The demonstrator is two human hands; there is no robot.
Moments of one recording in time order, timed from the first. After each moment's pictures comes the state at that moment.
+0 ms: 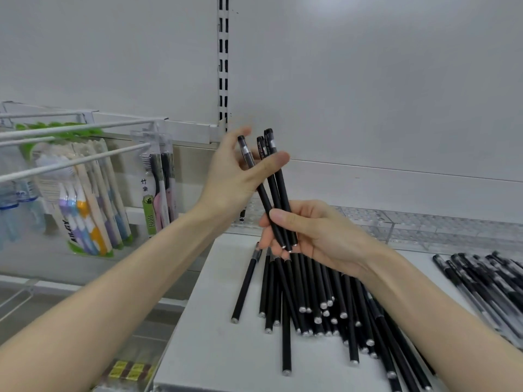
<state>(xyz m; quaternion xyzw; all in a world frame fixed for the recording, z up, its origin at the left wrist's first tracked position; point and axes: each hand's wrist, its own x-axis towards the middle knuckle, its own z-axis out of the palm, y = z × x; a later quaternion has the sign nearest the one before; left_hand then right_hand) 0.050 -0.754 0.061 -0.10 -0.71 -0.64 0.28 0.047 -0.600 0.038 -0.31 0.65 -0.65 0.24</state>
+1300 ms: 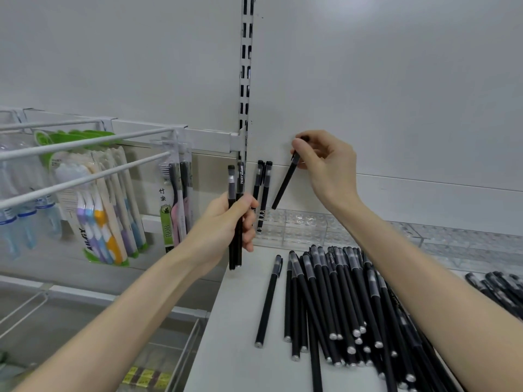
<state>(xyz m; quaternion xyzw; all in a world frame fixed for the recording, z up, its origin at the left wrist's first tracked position) 0.053 -0.800 0.018 -0.08 -0.66 -0.74 0.09 -0.041 -0.652 0.072 -0.27 0.71 -0.57 -0.30</state>
